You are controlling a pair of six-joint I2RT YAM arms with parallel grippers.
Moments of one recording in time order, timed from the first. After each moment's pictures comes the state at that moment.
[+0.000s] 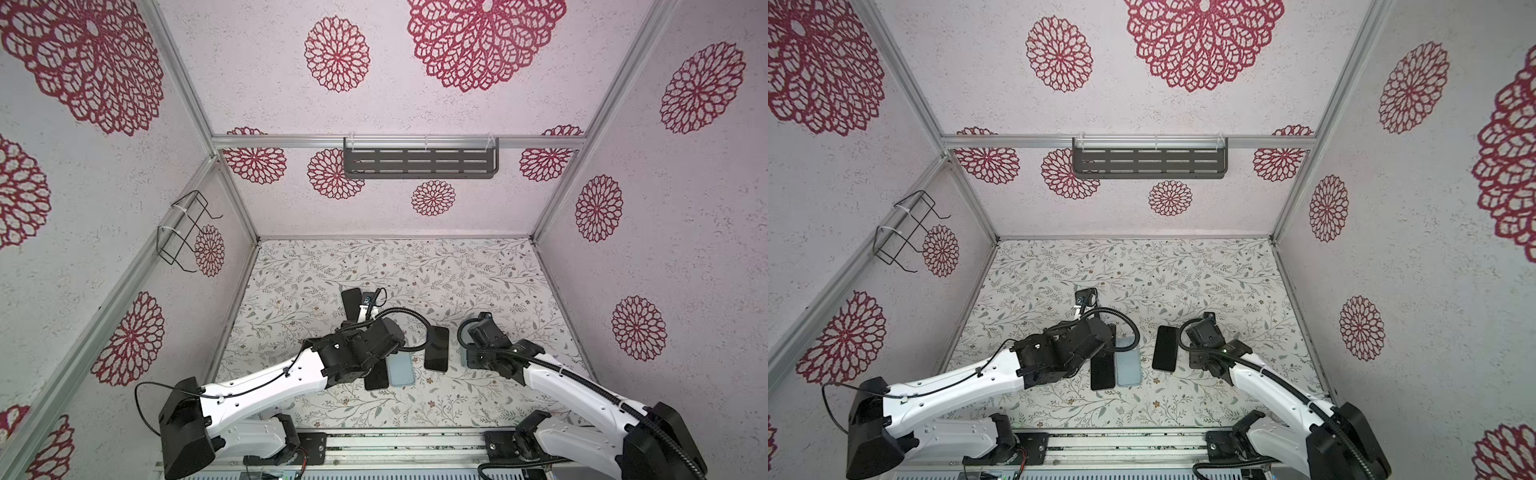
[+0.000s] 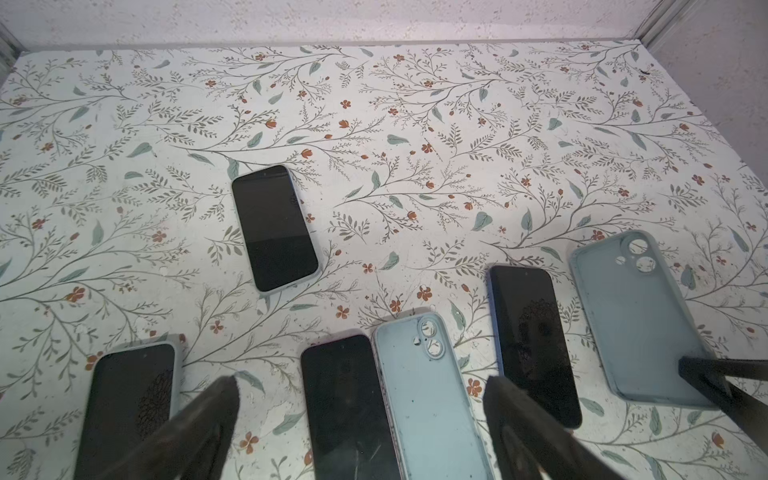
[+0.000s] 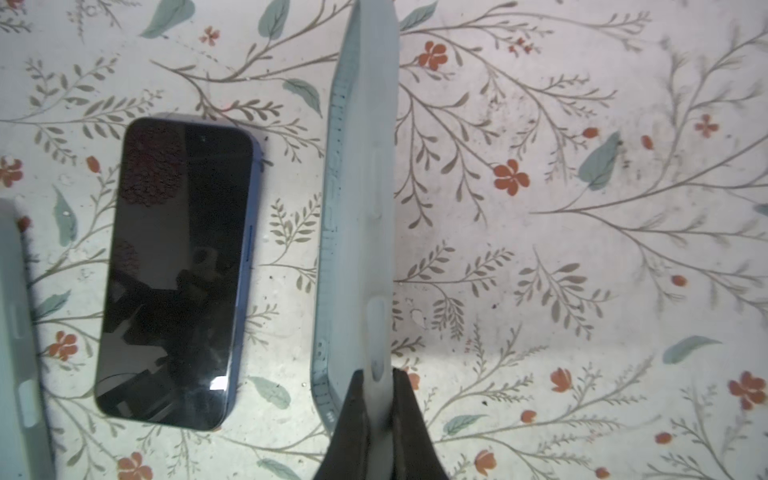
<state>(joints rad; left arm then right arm) -1.05 1.25 0.98 -0.63 -0.66 -0.75 0.62 1.08 0.59 -0.64 0.29 0.57</state>
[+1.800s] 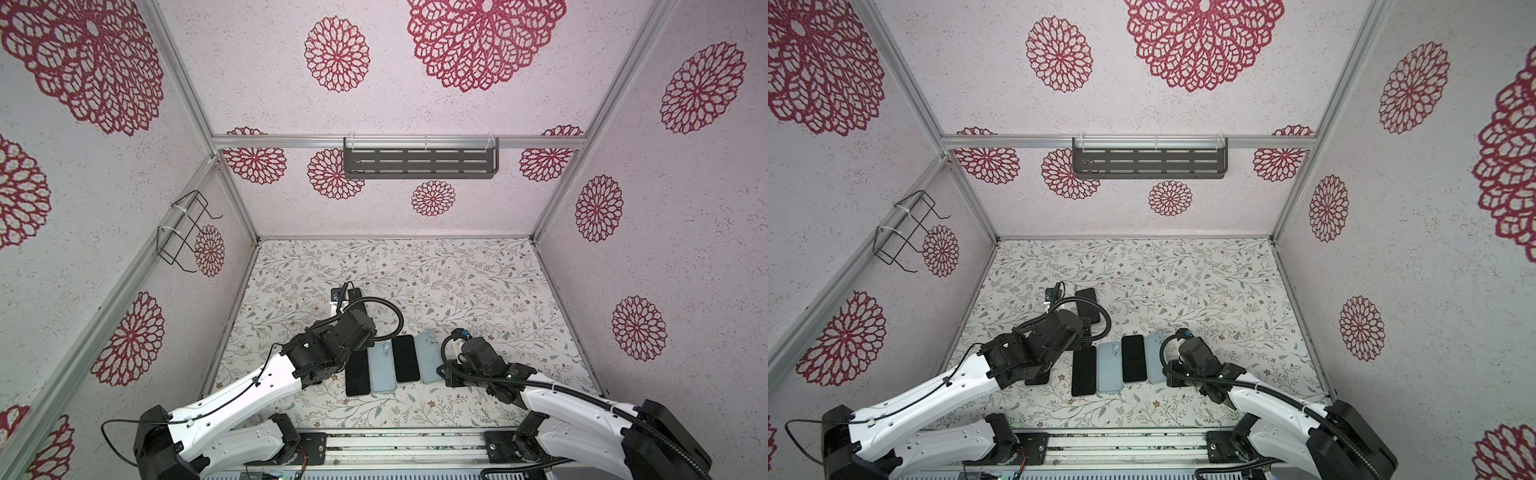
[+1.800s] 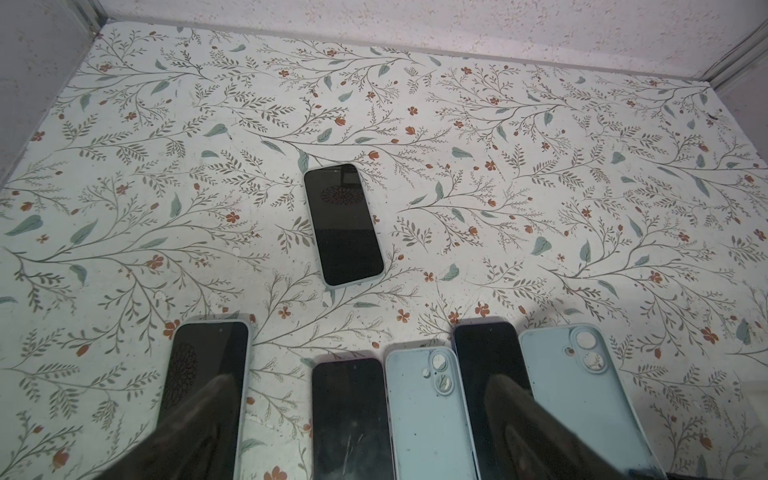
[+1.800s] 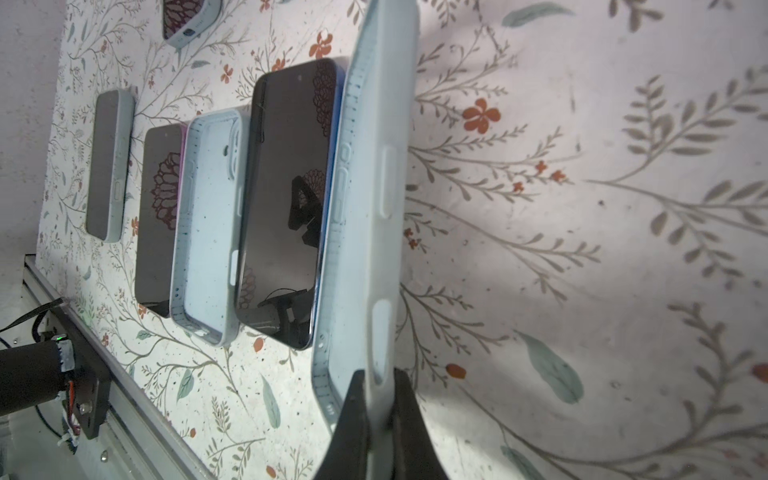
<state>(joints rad) -0.89 1.09 0.92 -0.72 -0.61 -0.76 0.79 1.05 0.35 -0.15 -0.15 0.70</state>
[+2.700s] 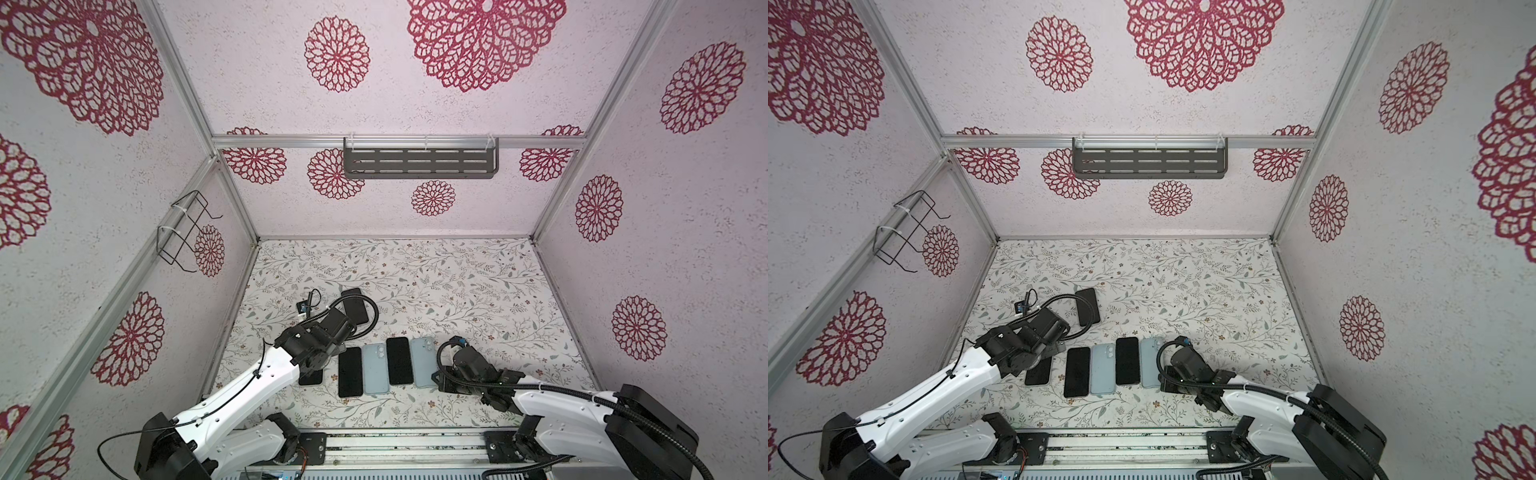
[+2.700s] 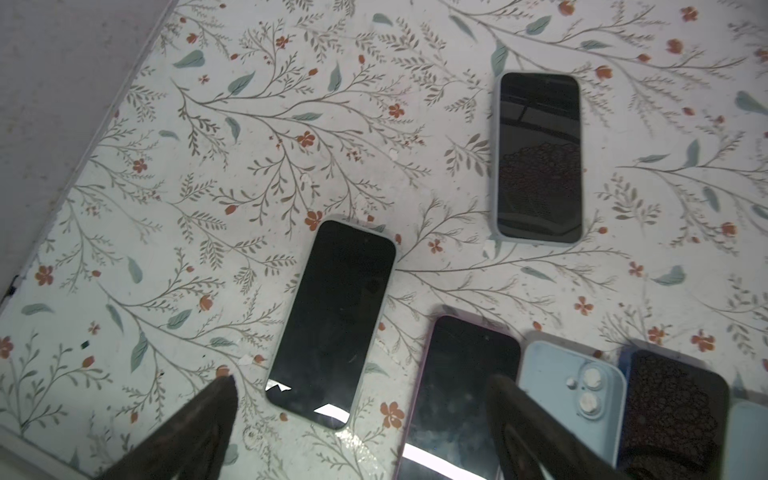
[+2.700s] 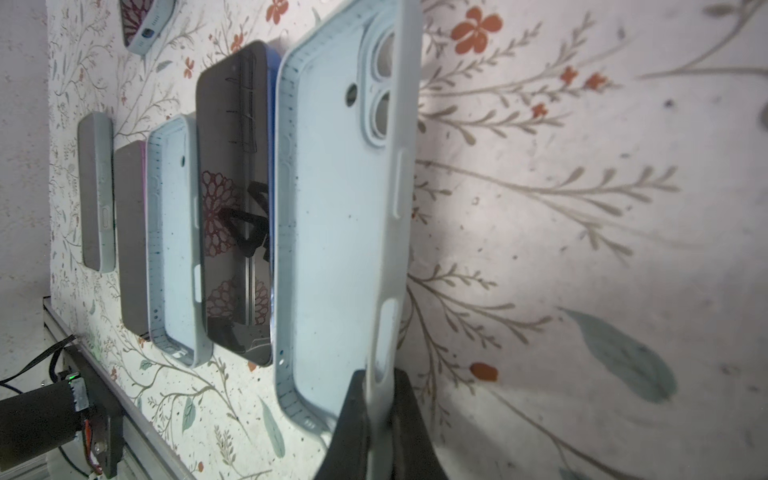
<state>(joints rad) -0.67 1.10 0.86 -1.04 -0.56 -0.98 0.87 1.14 0.29 0.00 -0.08 0.90</state>
